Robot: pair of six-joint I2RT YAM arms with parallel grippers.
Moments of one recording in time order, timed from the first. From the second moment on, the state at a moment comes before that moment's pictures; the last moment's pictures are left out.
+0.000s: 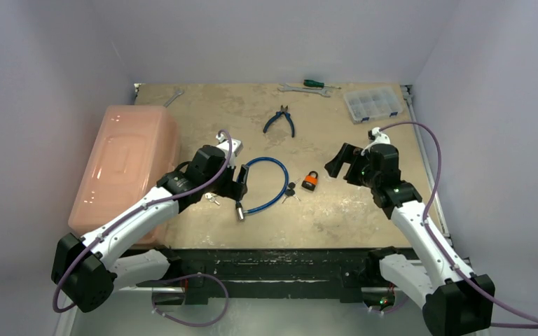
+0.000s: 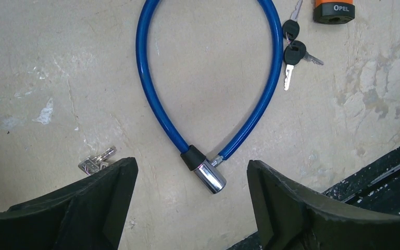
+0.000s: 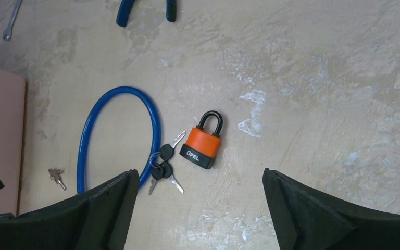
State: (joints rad) left arm -0.63 1.11 0.83 -0.49 -0.02 -0.25; right arm 0.22 0.92 0.68 -0.32 -0.10 0.52
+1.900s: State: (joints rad) left arm -0.63 1.09 0.83 -0.50 -0.03 -0.25; right arm 0.65 1.68 1.11 -0.60 0.43 0.83
